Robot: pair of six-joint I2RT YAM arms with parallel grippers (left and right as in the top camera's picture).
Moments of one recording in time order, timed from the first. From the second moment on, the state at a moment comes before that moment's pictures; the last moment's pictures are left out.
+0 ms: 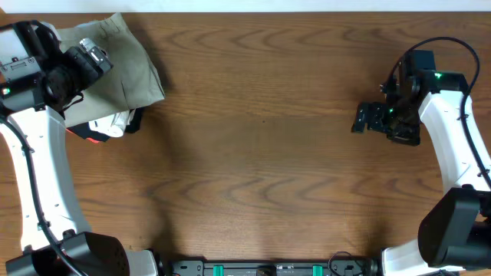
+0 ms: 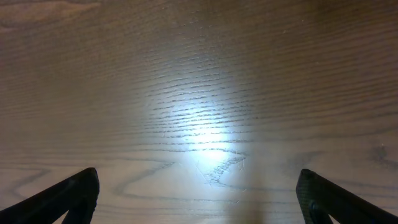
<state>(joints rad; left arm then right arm) 0.36 1.56 1.57 -0.85 0.26 -0.36 -0.07 1.69 1.37 -1.19 -0.13 0.18</state>
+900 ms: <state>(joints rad) 0.36 1.56 1.57 -0.85 0.26 -0.36 -0.07 1.22 1.37 -1.19 -0.13 0.18</state>
